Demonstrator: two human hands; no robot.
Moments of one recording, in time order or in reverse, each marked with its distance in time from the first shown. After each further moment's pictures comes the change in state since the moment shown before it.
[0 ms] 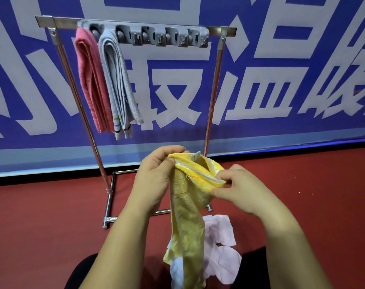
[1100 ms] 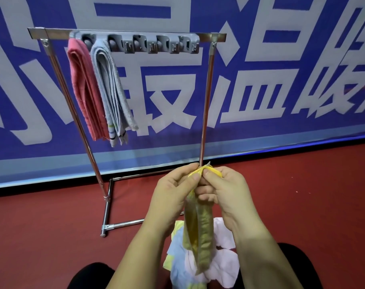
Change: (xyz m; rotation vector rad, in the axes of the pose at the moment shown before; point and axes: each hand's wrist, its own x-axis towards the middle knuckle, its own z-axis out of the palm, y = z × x) left_hand -0.022 -0.025 0.031 0.017 -0.108 -0.065; right_hand -0.008 -0.041 0.036 1.155 0.249 0.180
